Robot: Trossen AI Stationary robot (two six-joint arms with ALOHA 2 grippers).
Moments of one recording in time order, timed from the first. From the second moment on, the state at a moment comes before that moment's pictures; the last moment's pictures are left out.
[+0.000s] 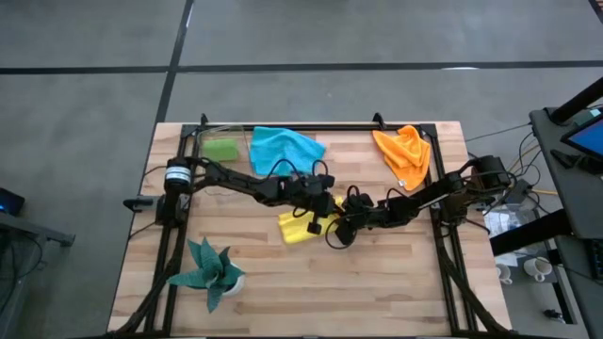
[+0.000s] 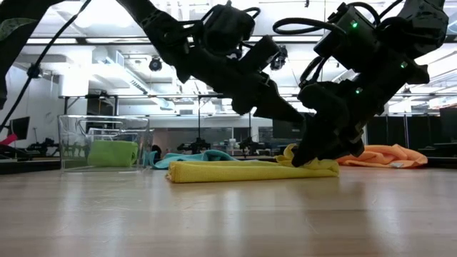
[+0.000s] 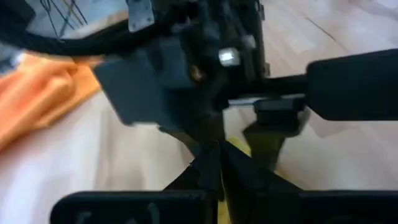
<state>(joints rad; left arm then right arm) 0.06 1.98 1.23 0.28 0.12 0.37 0.16 1.64 0.56 0.22 0.31 0.75</state>
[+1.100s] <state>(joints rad) 0.09 2.11 1.25 0.24 -0.02 0.27 0.16 1.64 0.56 0.23 0.32 0.76</state>
